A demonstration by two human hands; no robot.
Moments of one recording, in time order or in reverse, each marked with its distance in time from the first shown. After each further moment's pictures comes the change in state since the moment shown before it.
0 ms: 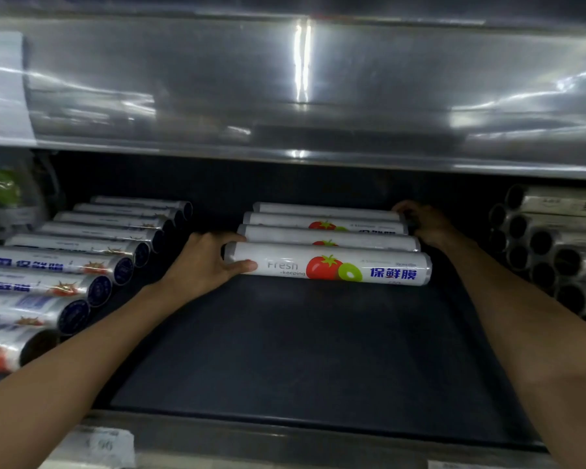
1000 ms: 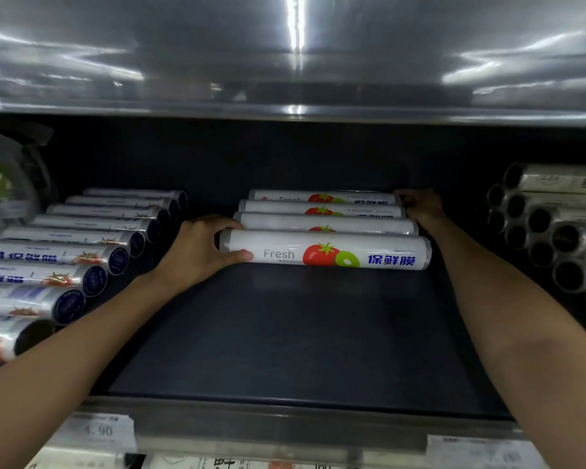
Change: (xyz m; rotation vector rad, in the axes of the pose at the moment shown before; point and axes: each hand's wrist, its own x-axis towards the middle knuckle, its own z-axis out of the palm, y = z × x) left_hand -0.002 -0.004 0.001 -0.040 0.027 0.074; right_hand 0.001 -0.011 0.015 0.253 0.206 0.251
